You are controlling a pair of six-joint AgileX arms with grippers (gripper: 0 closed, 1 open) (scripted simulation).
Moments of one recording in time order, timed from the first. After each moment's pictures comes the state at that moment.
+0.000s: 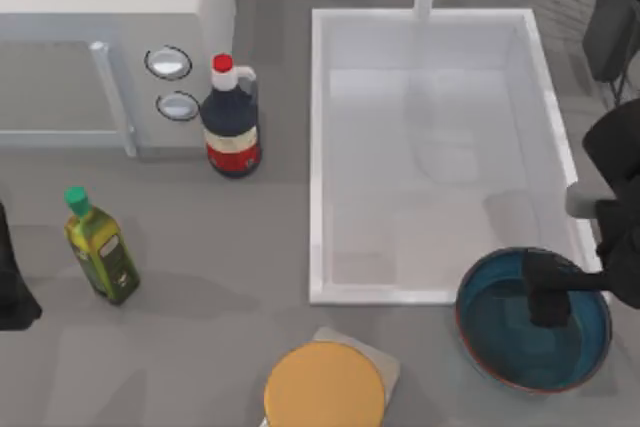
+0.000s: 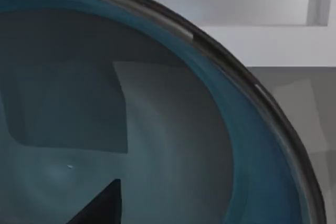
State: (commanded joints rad) left arm 0.00 0.00 0.00 0.00 0.00 0.00; right arm 0.35 1.59 0.82 -0.72 0.03 0.36
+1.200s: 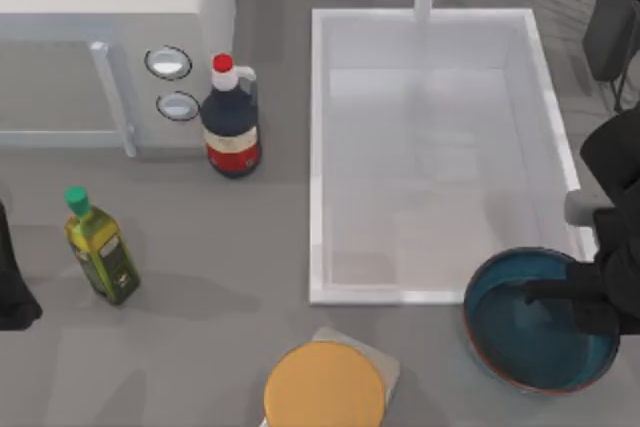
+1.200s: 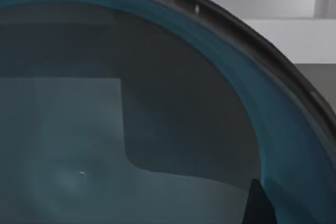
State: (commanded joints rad) left arm 0.00 0.00 0.00 0.00 0.00 0.00; right arm 0.35 1.60 0.80 -0.70 0.03 0.36
